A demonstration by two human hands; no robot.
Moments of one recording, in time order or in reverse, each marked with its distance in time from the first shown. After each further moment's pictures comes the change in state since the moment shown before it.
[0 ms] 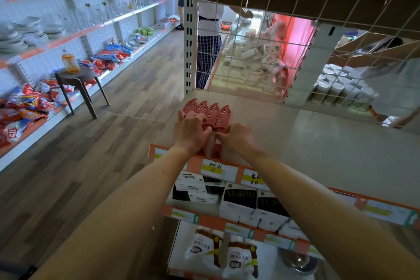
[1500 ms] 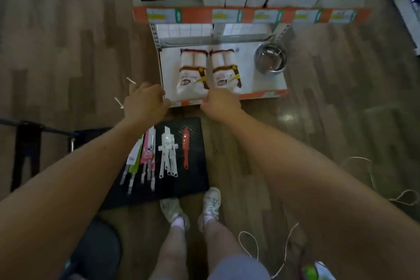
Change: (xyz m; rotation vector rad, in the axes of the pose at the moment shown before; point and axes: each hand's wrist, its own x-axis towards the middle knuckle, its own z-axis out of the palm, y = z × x) left_hand -0.343 -0.200 0.118 0.163 -0.622 0.093; right_hand -0.344 0.067 0.263 -0.101 -0.360 0.437
